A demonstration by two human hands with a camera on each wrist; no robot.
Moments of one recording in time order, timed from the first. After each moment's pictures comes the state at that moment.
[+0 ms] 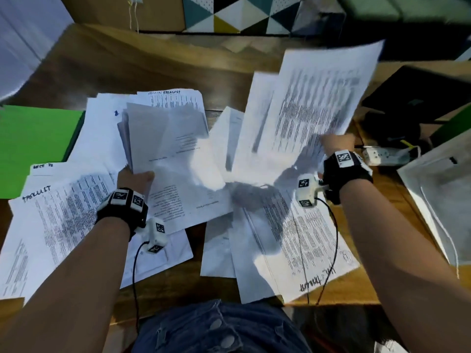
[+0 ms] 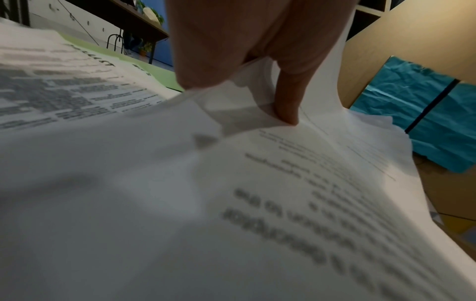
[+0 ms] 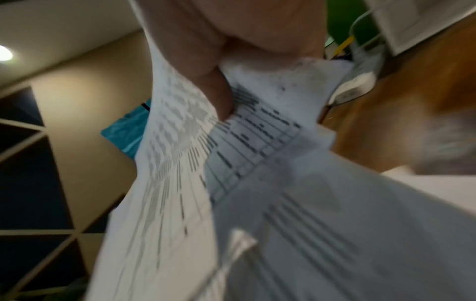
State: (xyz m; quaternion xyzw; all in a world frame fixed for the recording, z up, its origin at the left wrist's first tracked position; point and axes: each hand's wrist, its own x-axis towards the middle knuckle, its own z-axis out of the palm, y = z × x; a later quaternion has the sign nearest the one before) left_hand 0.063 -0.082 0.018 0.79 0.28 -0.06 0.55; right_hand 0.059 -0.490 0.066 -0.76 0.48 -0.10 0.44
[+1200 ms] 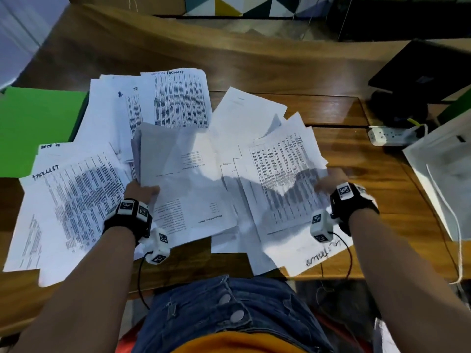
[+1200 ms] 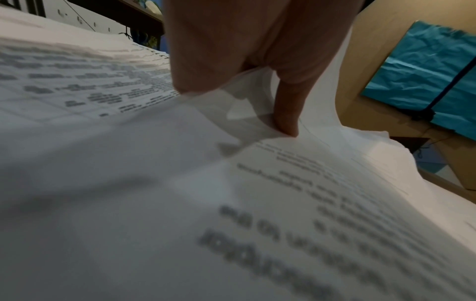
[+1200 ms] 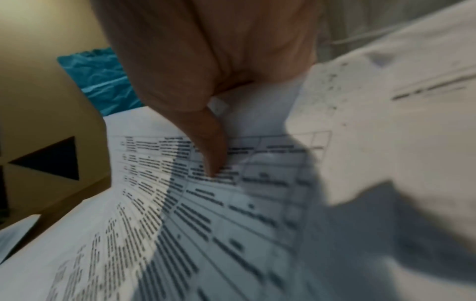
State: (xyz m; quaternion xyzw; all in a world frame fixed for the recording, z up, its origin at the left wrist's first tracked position) left_hand 0.008 -0.058 -0.020 0.84 0.29 -0.18 0.41; right_hand -0.047 -0.483 -0.007 -0.86 0.39 0.19 0.26
